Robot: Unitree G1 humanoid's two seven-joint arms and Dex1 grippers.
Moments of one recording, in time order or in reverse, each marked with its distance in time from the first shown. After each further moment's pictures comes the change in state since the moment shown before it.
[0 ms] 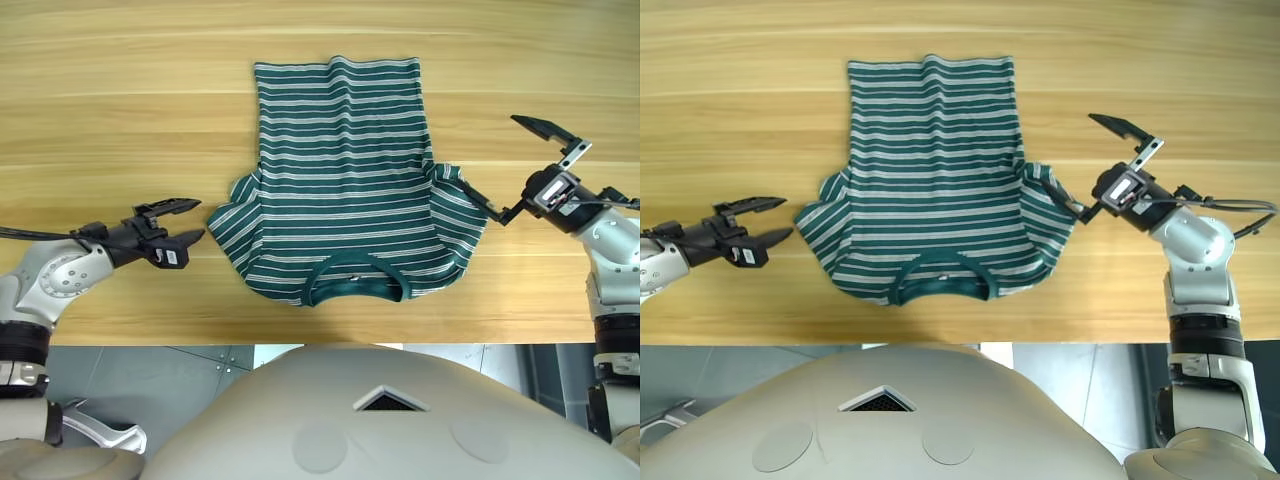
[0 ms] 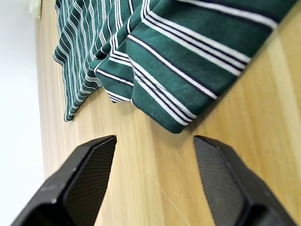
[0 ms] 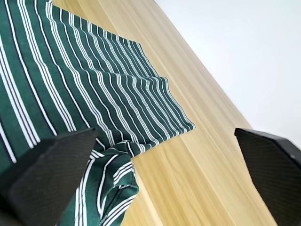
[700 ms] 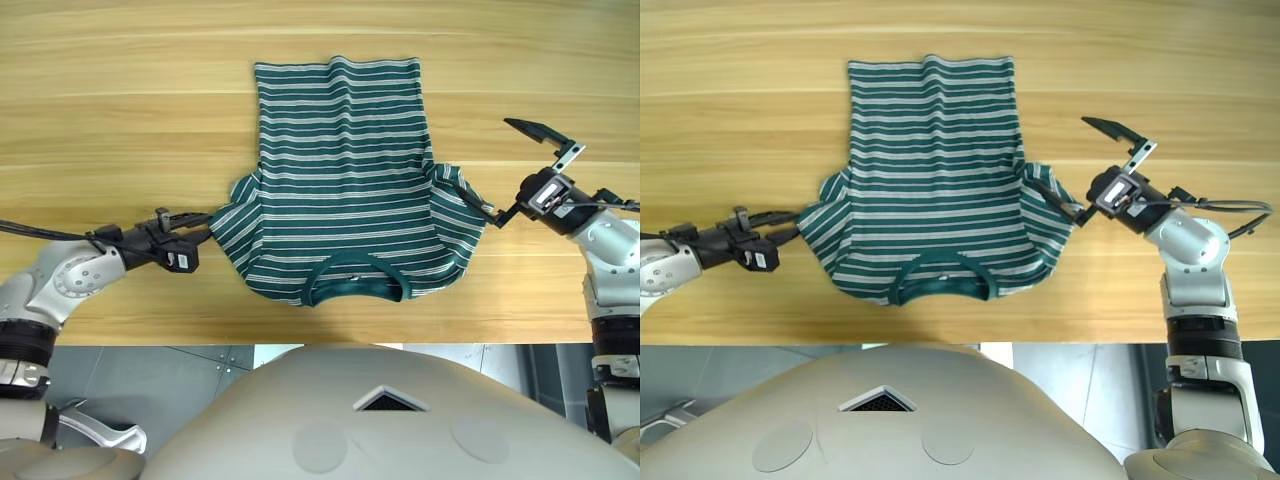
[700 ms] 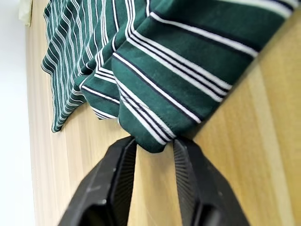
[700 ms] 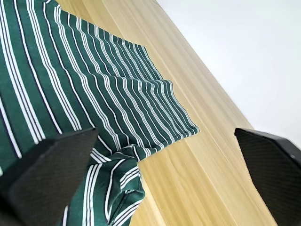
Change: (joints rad) left arm 0.006 0.024 -0.101 -0.056 -0.041 0.061 0.000; right arm 0.009 0.003 0.011 -0.023 -0.005 0.005 -0.001
